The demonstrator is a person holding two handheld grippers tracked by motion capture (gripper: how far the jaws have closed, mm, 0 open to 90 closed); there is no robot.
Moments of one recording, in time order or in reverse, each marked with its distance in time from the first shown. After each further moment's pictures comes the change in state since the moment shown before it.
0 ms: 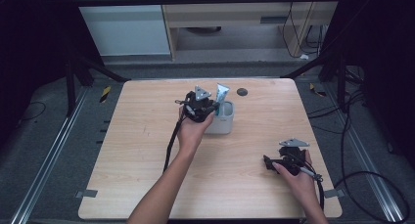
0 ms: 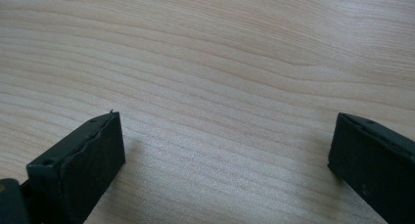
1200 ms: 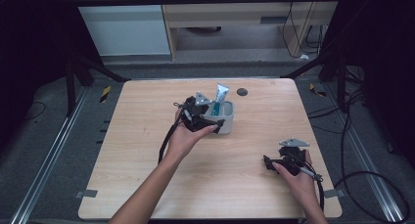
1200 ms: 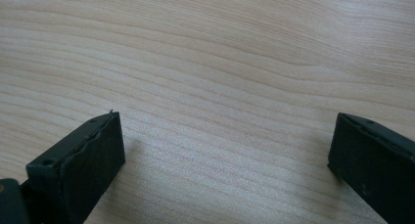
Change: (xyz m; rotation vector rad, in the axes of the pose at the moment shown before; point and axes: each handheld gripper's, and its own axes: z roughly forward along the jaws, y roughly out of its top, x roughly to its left) left arm -0.012 -0.001 -0.031 0.113 -0.088 0.076; right arm 0.000 0.000 0.000 0.000 -0.001 0.000
